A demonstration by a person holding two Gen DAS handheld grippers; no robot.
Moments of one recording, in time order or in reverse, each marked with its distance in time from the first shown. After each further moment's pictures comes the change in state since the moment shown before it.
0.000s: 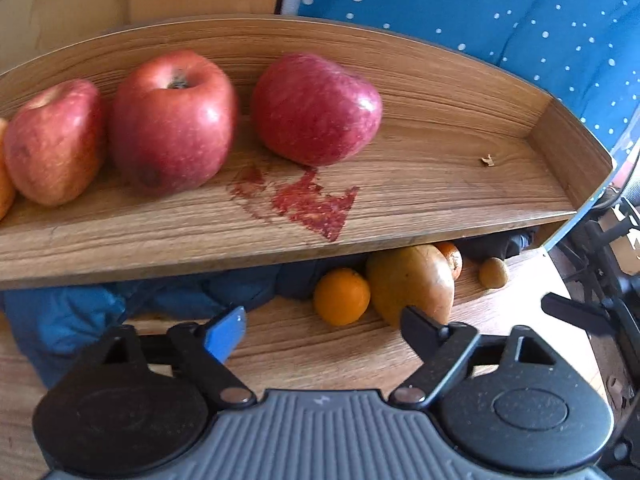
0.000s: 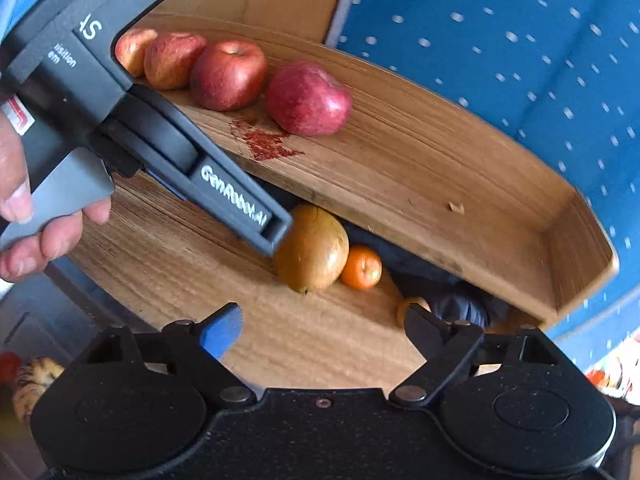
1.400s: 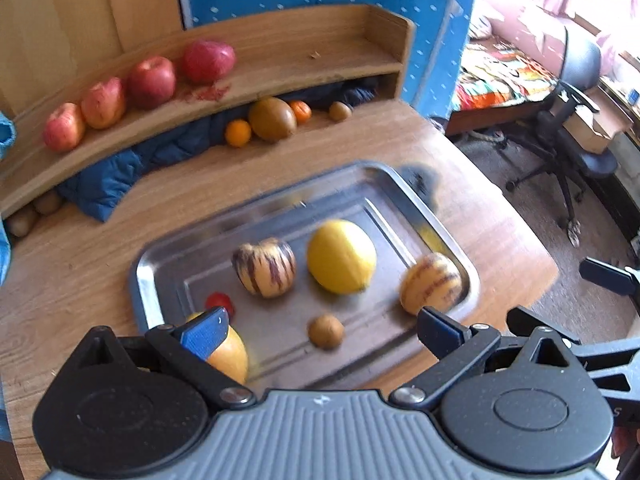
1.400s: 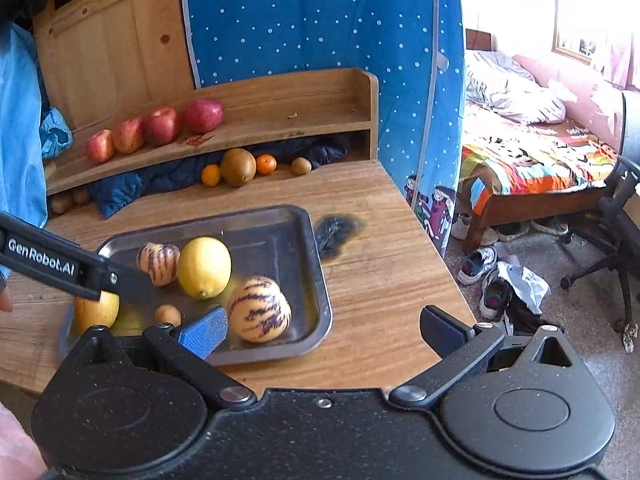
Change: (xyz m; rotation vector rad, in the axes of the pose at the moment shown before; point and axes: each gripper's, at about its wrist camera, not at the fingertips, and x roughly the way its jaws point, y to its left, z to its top) left arm -0.181 -0.100 -0.161 0.234 0.071 0.054; right arm -0.233 0.028 -0.172 0.618 -0.026 -0.138
